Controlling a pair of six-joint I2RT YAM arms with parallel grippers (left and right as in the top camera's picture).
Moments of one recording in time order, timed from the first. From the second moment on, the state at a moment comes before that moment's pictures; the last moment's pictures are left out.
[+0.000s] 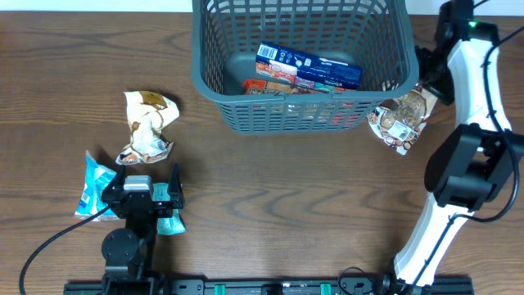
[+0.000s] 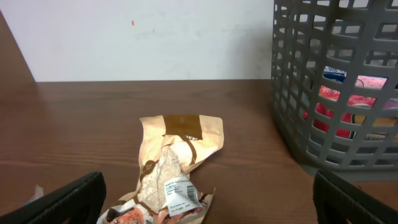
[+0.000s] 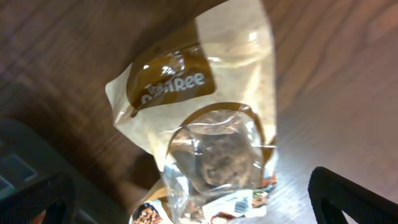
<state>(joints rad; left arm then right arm) -0.05 0.01 0.03 -0.13 -0.04 0.02 -0.18 2.21 2.03 -1.19 0.10 0.52</state>
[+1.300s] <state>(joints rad) -0.05 0.01 0.03 -0.13 -0.04 0.02 -0.17 2.12 1.75 -0.90 0.10 0.44</state>
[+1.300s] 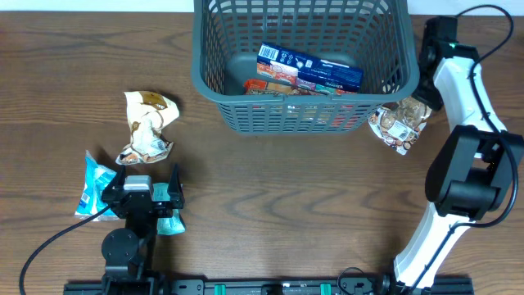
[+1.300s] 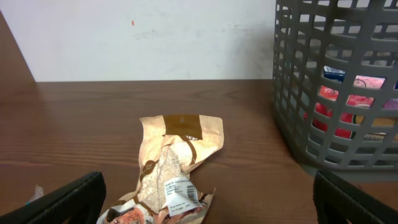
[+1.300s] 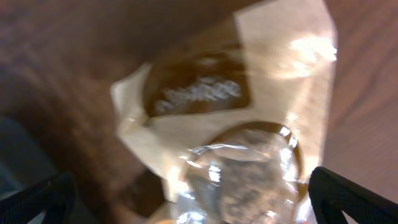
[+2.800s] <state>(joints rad) -0.05 0.01 0.03 -0.13 -0.04 0.02 -0.18 2.10 1.55 -0.69 0.05 0.49</state>
